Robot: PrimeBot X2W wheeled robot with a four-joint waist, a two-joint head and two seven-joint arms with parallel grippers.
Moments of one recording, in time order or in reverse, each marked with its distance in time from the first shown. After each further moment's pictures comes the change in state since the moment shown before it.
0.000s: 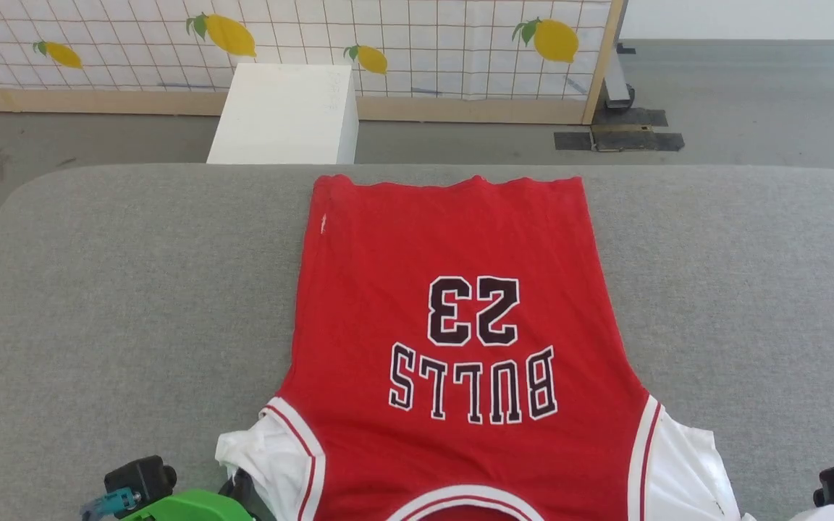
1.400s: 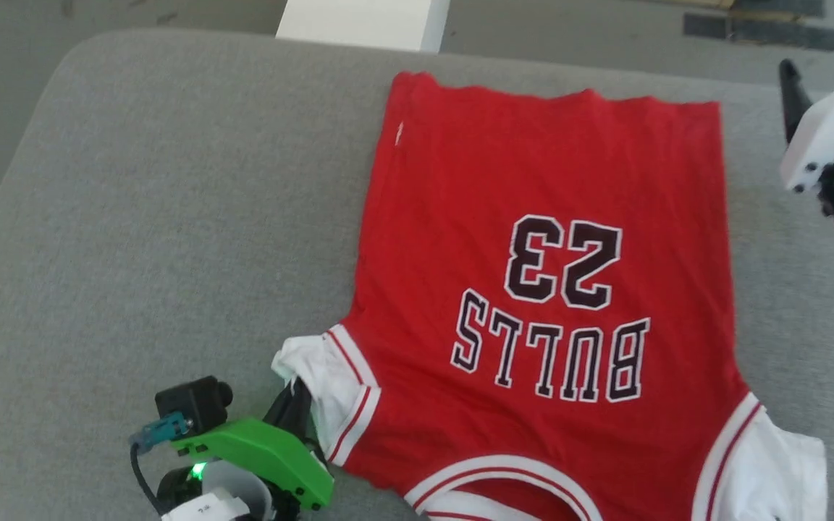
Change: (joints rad) left arm -0.131 -0.030 -0.102 -0.129 0.073 -0.016 -0.022; right arm -1.074 -0.142 0.037 0.627 -0.299 0.000 -0.448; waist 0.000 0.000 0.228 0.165
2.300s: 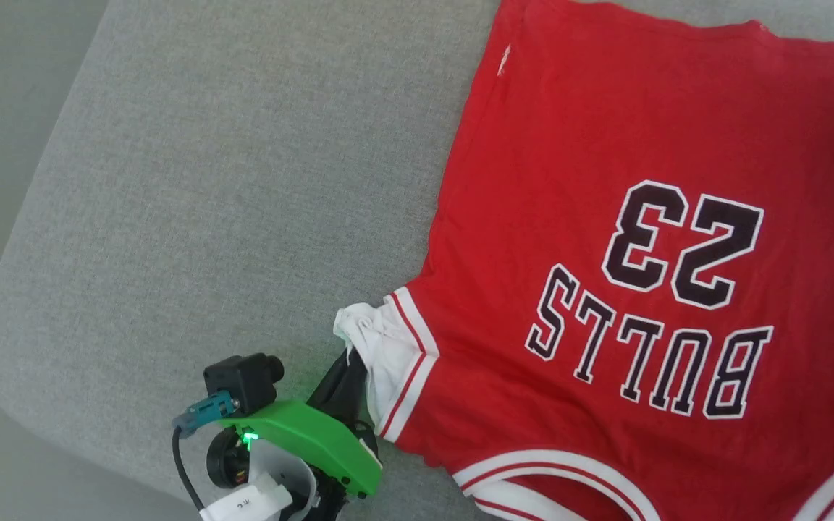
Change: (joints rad) left arm -0.064 -0.057 -0.075 -0.012 0.026 -0.034 -0.037; right arm -0.116 0.000 -0.208 -0.084 -0.188 0.000 0.427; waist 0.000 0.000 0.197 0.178
